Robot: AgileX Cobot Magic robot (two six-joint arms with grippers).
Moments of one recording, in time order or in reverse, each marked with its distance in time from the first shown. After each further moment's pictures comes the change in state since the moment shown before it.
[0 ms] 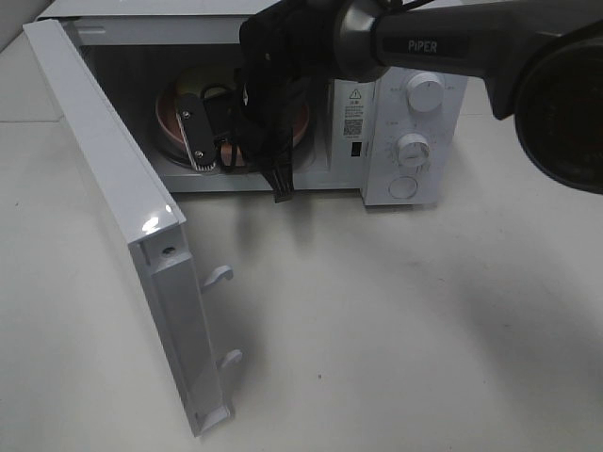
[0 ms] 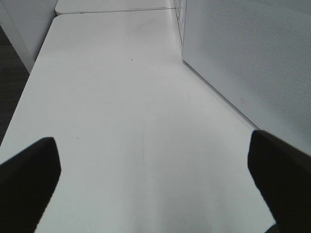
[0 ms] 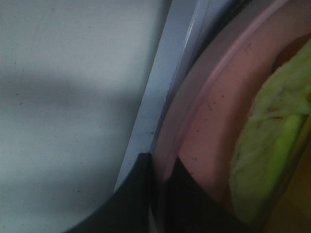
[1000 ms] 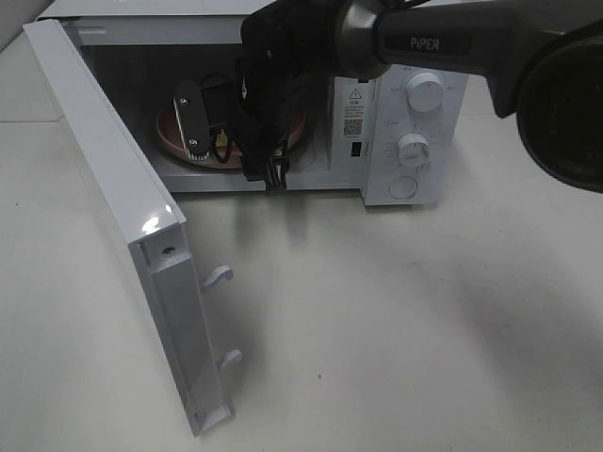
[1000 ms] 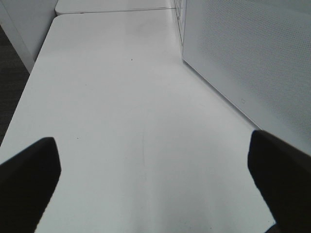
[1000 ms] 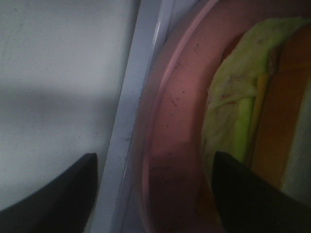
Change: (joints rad) left arm 0.000 0.000 0.000 0.000 0.000 0.000; right arm -0.001 0.000 -0.003 -0.002 -0.048 0.065
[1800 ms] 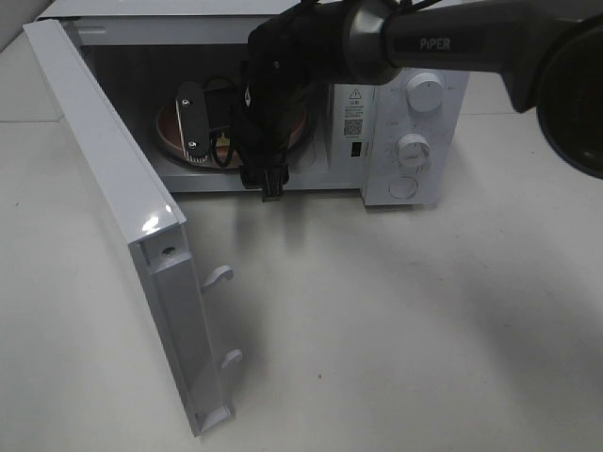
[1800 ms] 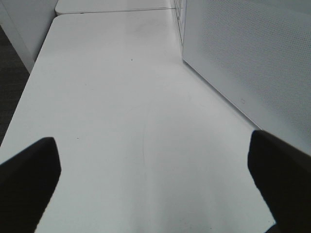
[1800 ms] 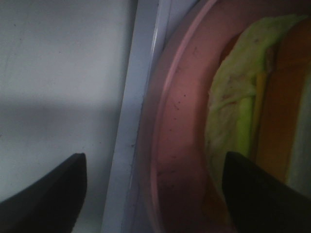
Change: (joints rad) left arm 0.000 0.000 0.000 0.000 0.000 0.000; right arm 0.000 -0.040 0.101 -0.002 -0.102 0.063
